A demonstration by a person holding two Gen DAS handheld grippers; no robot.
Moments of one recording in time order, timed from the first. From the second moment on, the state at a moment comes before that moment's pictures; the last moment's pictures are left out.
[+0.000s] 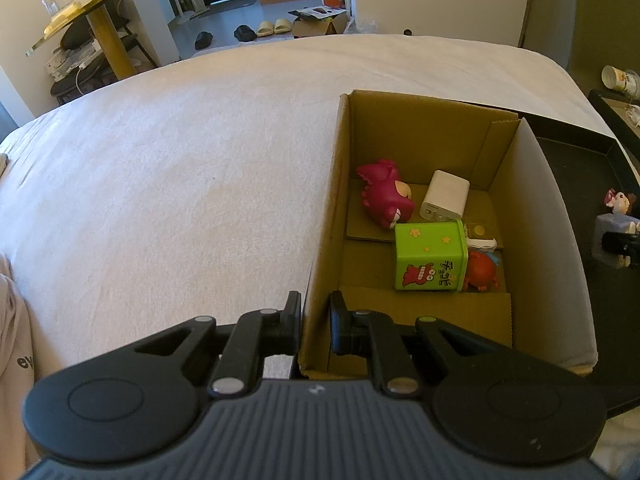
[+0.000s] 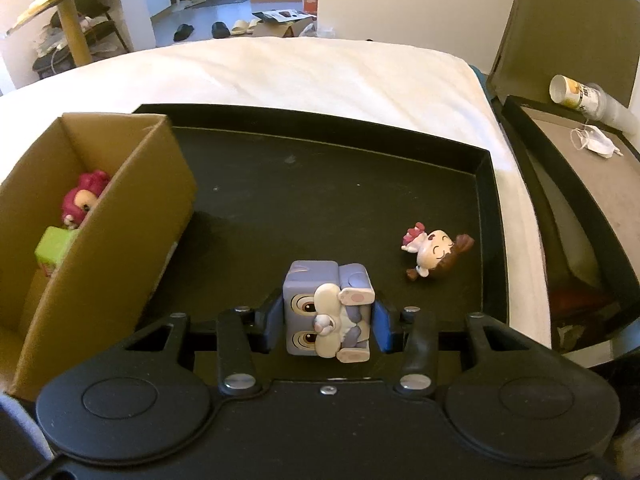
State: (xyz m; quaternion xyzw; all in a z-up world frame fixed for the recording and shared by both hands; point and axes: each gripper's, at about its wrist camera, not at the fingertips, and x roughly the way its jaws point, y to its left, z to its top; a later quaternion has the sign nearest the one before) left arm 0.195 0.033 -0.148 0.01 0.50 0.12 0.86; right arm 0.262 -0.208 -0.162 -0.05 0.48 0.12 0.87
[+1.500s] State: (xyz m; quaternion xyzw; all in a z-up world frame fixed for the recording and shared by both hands) left arm 0.191 0.047 -0.147 -0.03 0.50 0.11 0.86; right arm 0.251 -0.118 -0.064 -0.08 0.39 0.24 0.88
